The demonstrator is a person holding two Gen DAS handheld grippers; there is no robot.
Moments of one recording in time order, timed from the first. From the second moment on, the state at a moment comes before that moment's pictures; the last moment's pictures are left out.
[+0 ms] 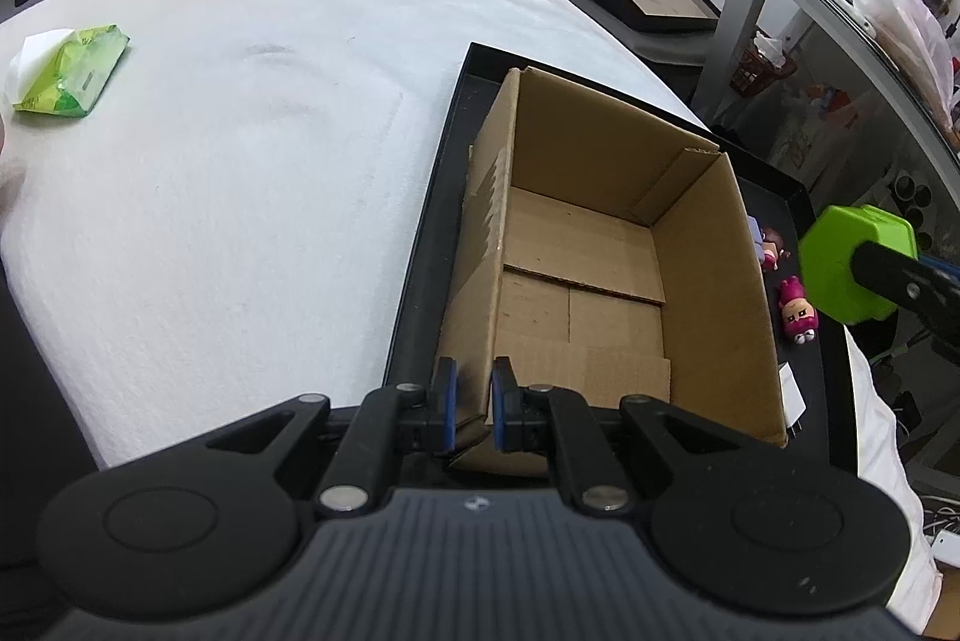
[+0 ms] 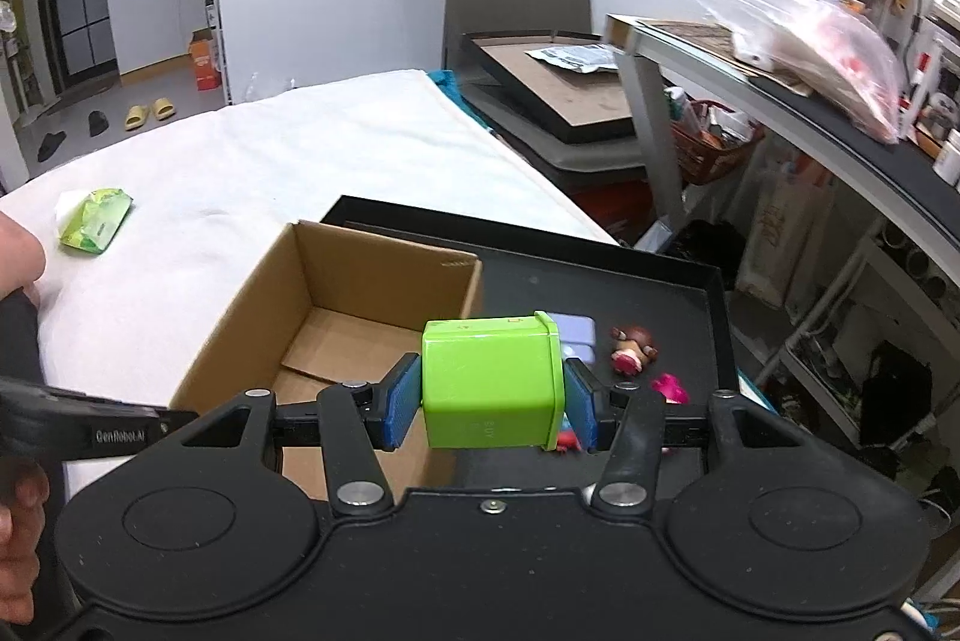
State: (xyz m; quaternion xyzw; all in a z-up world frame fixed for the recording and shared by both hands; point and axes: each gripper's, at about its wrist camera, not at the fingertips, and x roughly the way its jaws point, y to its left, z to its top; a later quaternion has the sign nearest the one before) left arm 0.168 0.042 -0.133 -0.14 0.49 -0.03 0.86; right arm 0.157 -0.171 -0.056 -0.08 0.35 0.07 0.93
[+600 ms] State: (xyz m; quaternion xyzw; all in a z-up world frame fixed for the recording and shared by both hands) left arm 0.171 0.038 -0.131 -0.14 0.50 -0.01 0.86; right arm 0.199 -0.126 -0.077 -0.08 0.37 0.13 0.92
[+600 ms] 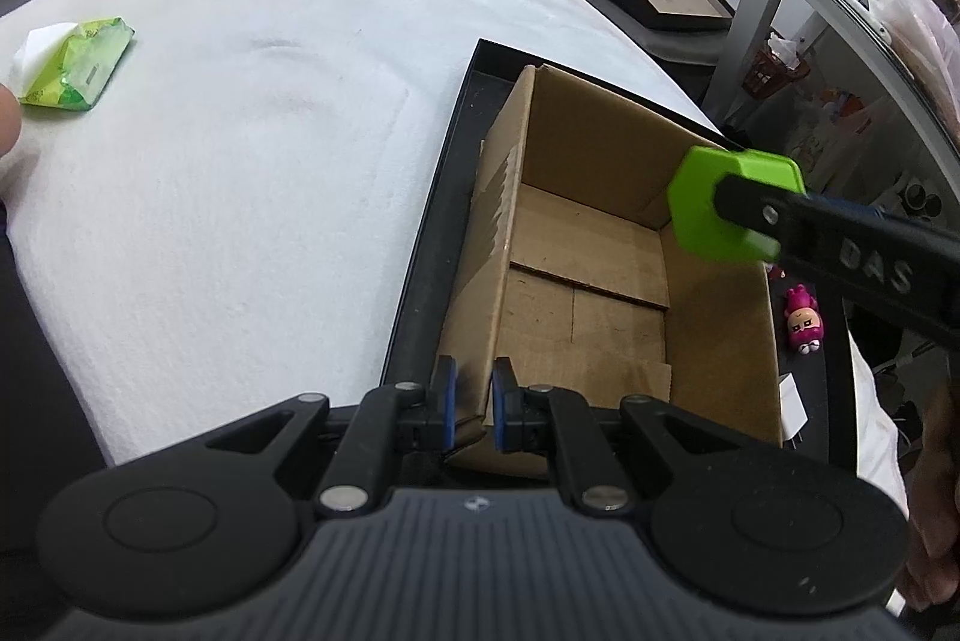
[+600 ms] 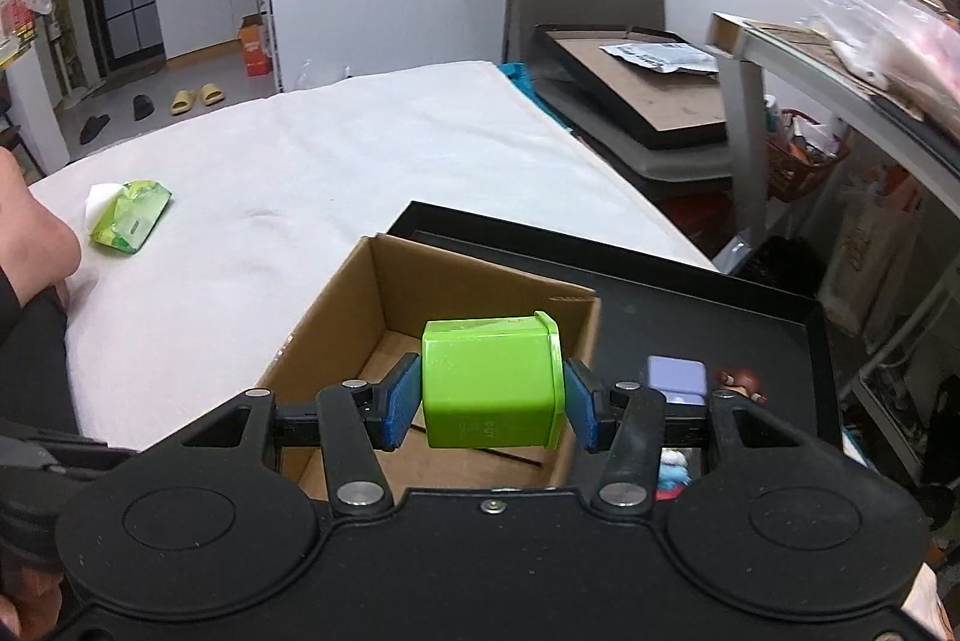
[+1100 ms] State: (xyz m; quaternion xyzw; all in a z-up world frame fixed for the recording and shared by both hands) left arm 0.173 0.033 -0.130 -0.14 0.50 0.00 0.86; right arm 0.228 -0.103 -0.069 -0.10 0.35 0.15 0.92
